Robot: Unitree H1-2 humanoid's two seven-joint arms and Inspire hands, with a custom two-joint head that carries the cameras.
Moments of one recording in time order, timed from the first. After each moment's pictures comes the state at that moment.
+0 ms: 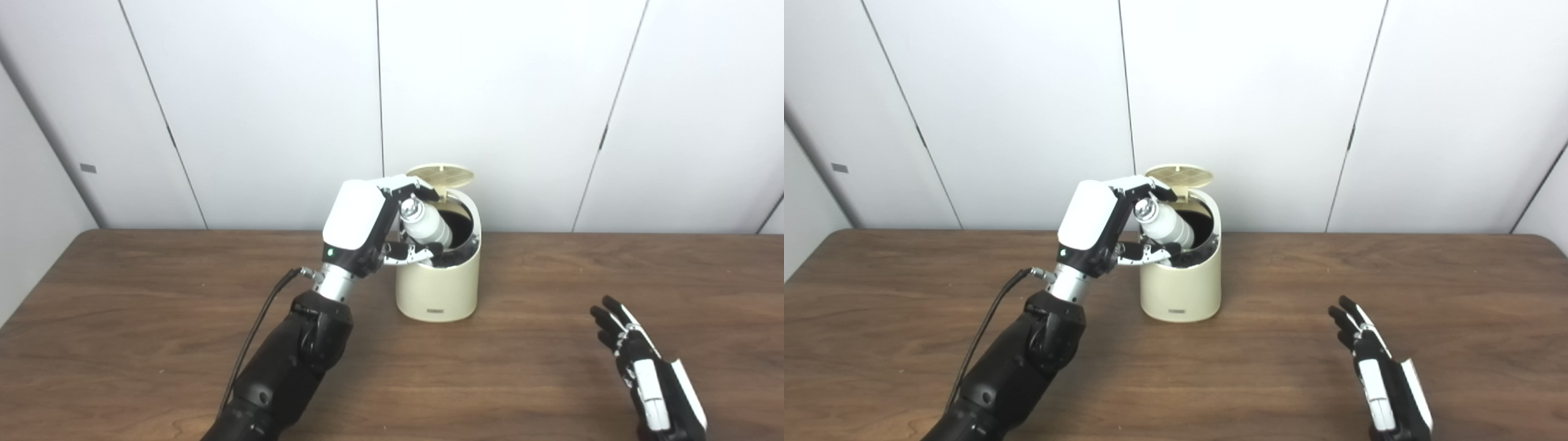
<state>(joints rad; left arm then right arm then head) -0.63 0.17 -0.32 0.42 0.79 -0.32 0.46 0.06 -0.13 -0.08 -0.09 0.03 -0.15 0.09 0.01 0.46</state>
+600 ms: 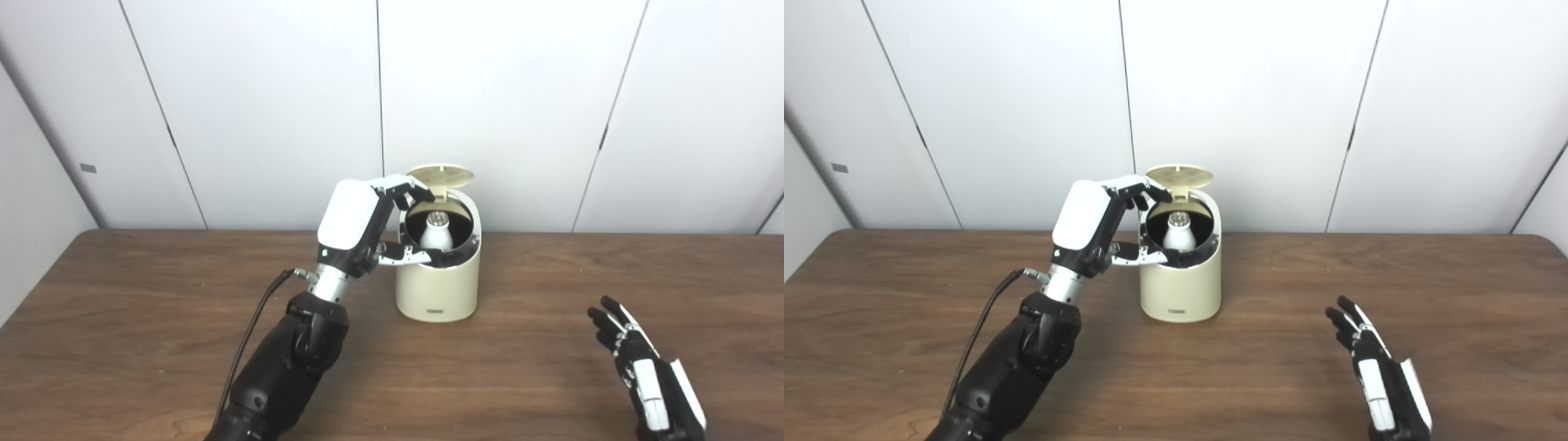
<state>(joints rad) -0.59 0.15 -0.26 0.34 0.73 -0.37 0.46 0.06 -0.14 -0.08 -0.09 0.03 -0.15 0.09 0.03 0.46</state>
